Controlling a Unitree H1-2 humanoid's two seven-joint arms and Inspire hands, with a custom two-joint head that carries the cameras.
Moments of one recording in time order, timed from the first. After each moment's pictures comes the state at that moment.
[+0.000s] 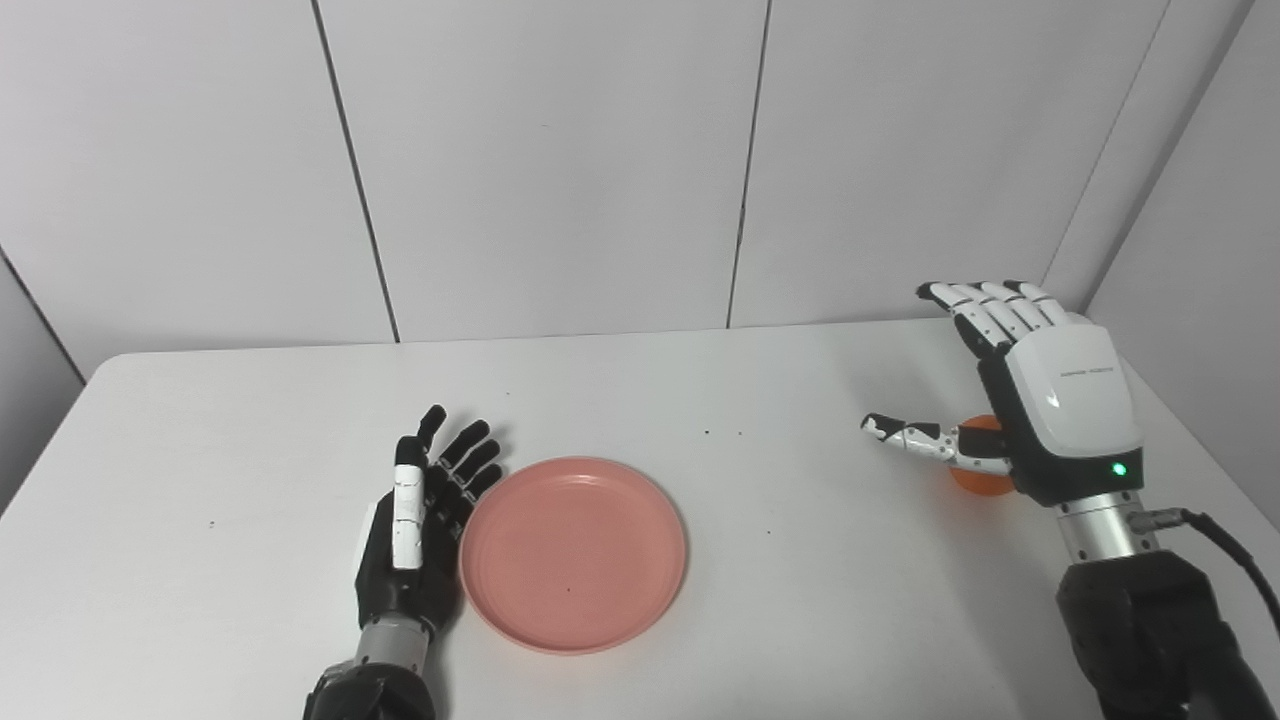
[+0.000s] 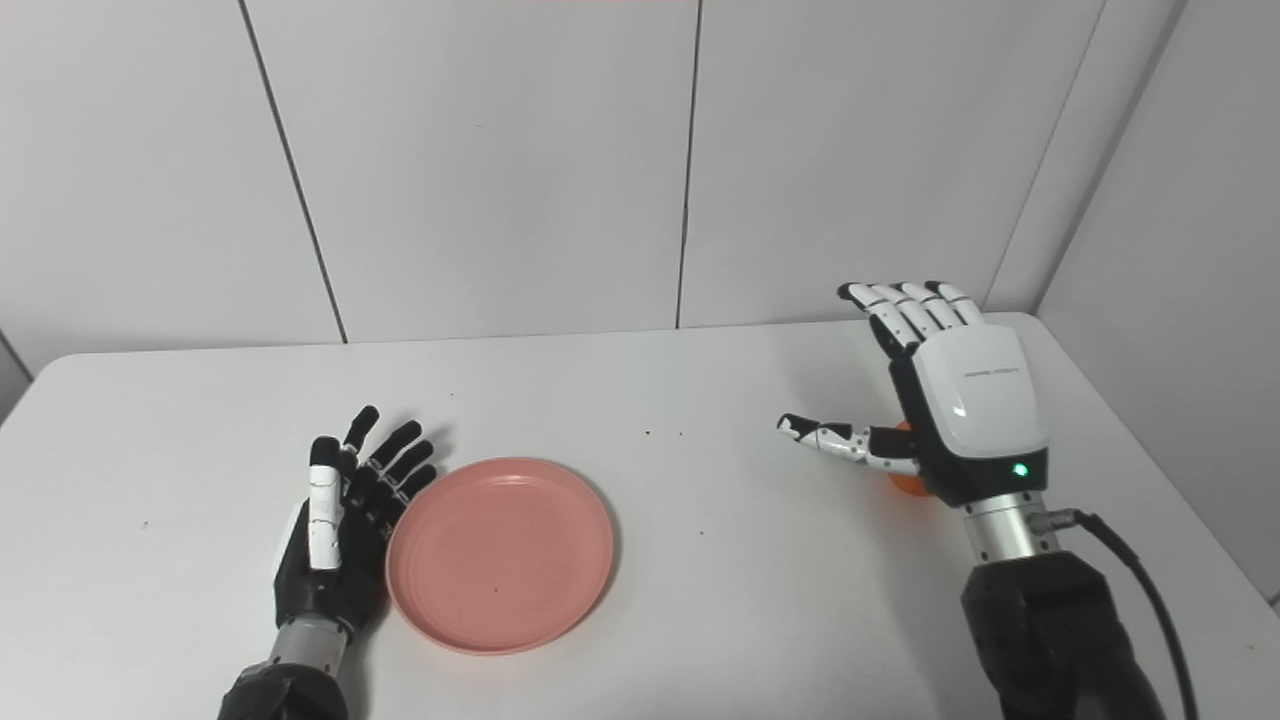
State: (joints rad) left arm -0.20 -0.11 0.06 0.07 -0.31 0.14 -0.06; right arm -0.22 -0.43 -0.07 -0.17 -1.01 -0.05 -0.11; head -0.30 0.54
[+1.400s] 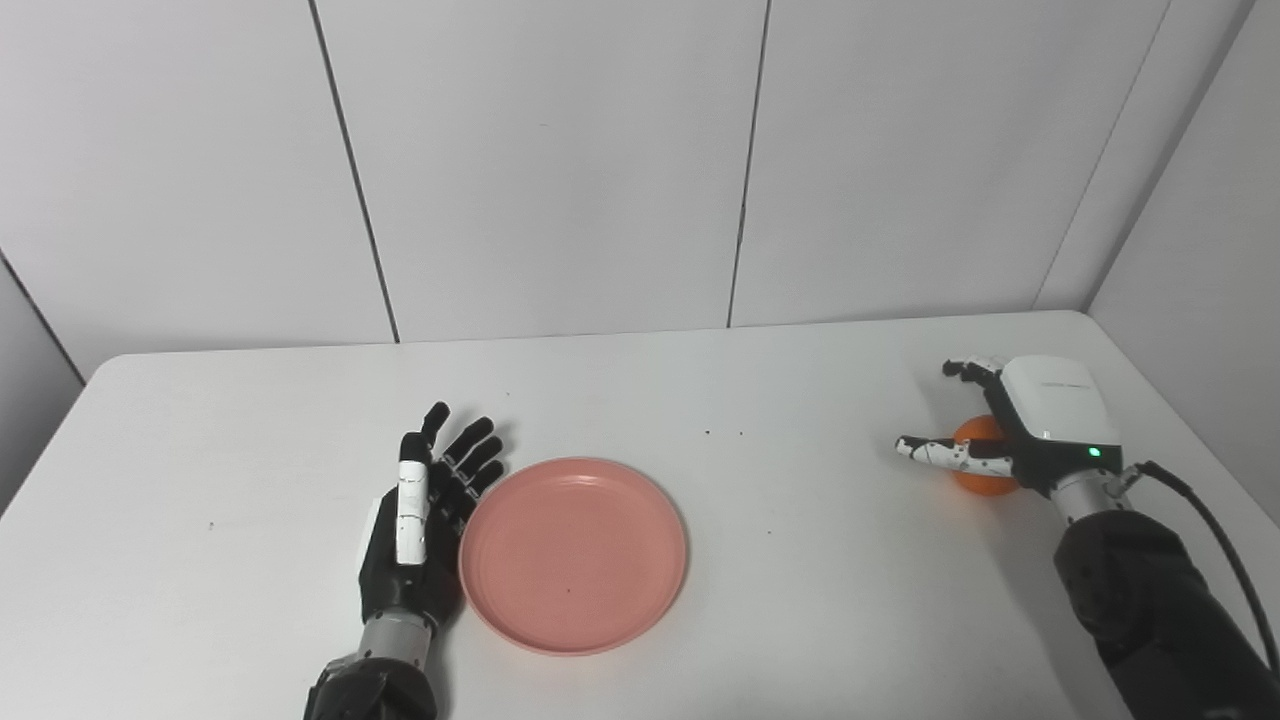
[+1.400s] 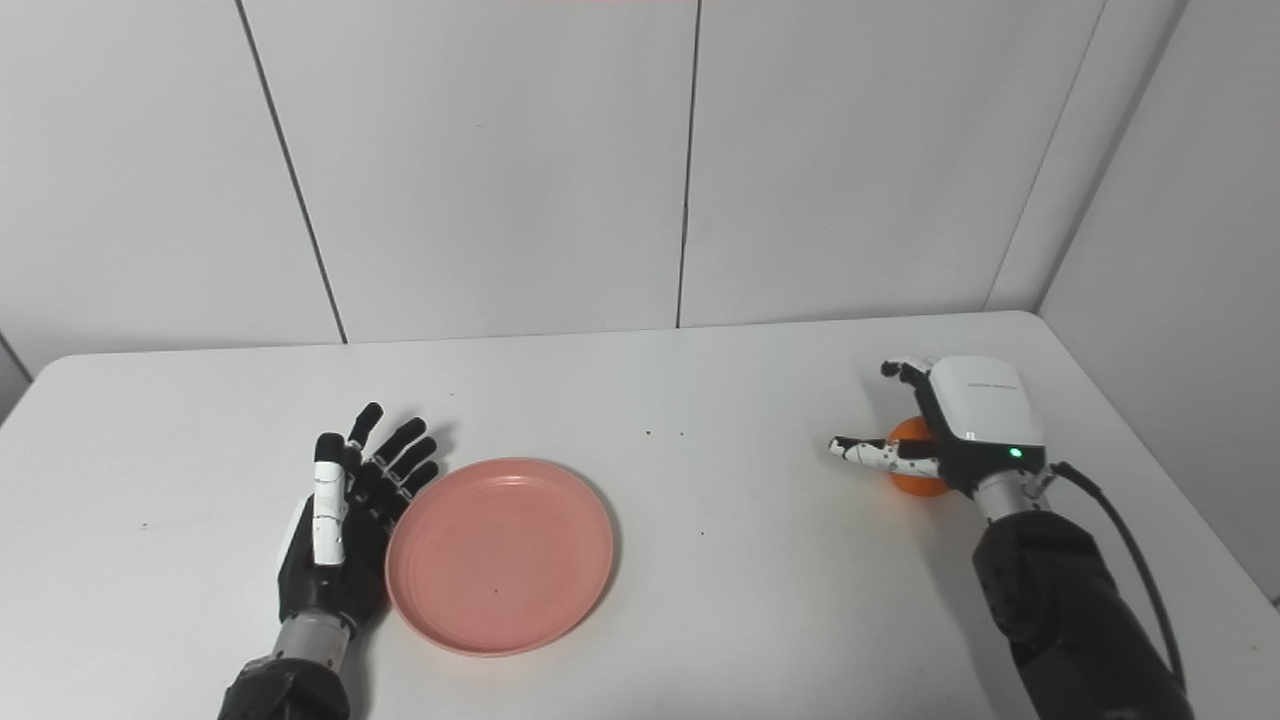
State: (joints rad) left arm -0.22 -0.10 0.05 0.08 -0.30 0.14 -0.06; right arm -0.35 -0.53 0.06 0.24 -0.92 0.08 -0.07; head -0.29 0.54
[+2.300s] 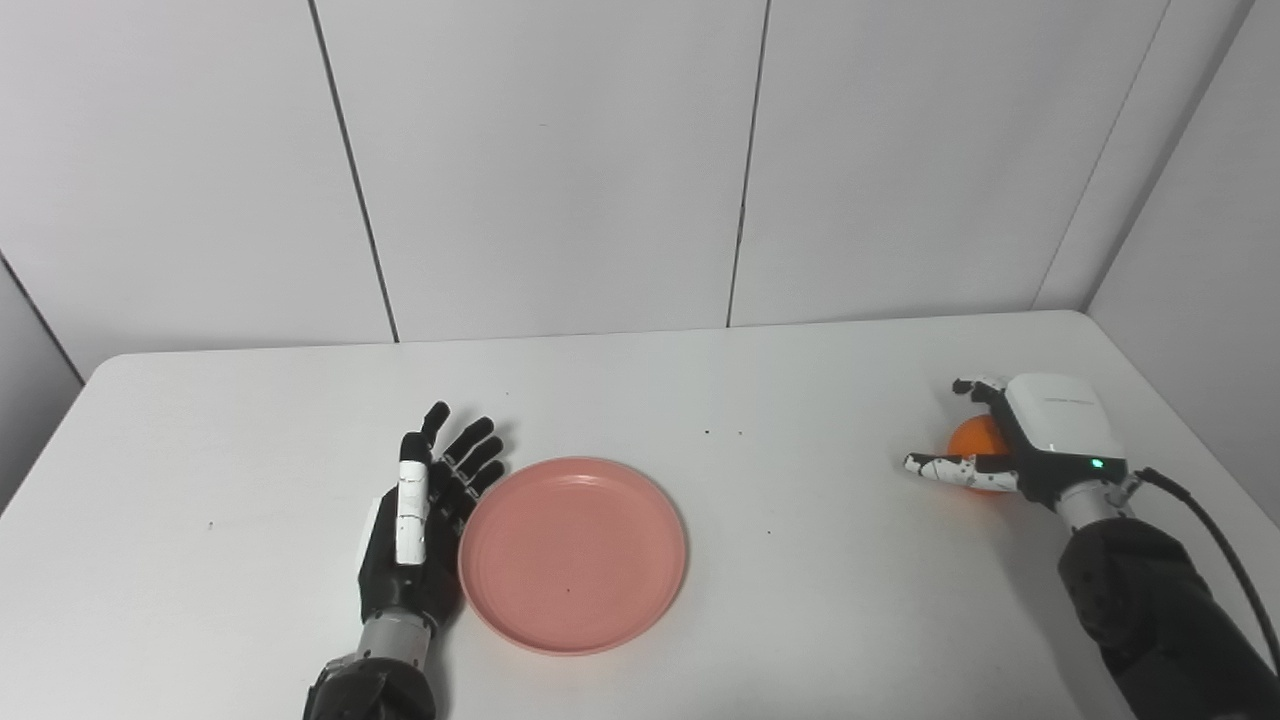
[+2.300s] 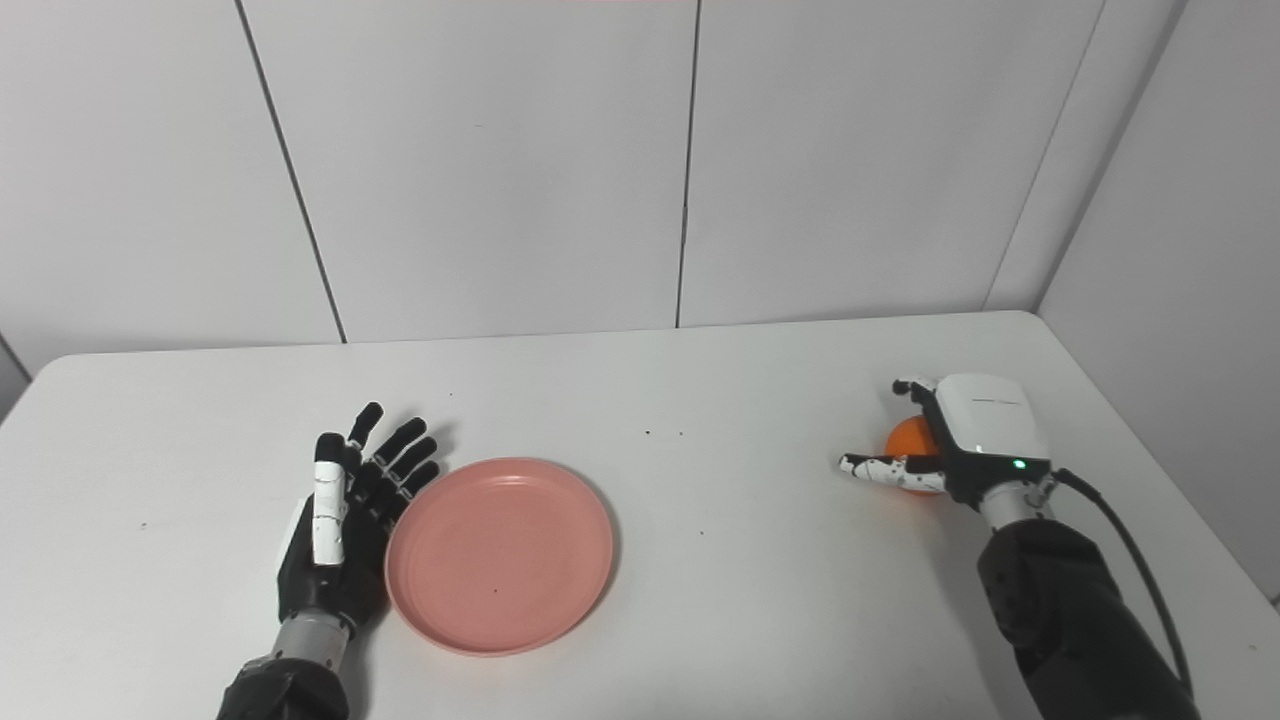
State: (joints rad) left arm -0.22 -0.10 0.05 0.08 -0.30 0.14 -0.06; right arm -0.34 -0.55 0.09 0.25 -0.91 0.14 -0.04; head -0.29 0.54
